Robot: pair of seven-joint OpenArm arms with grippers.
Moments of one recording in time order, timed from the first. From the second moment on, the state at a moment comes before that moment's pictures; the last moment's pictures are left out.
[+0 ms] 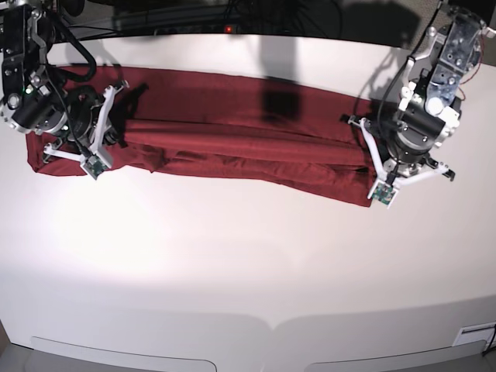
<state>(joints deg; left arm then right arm) 4.8 -24.9 20.2 111.4 -1.0 1.5 60.7 -16.4 31.3 9.9 110.7 25.1 35.0 -63.9</state>
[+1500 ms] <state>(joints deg) 6.7 -18.7 20.0 111.4 -4.9 5.8 48.4 -18.1 31.2 10.0 109.2 23.7 26.1 -50.9</state>
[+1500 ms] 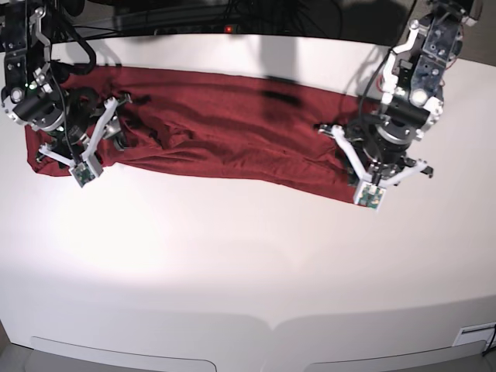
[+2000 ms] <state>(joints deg) -0.6 -8.8 19.8 85.7 -6.8 3.9 45.2 -9.7 20.7 12.6 88.7 28.7 24.2 -49.8</state>
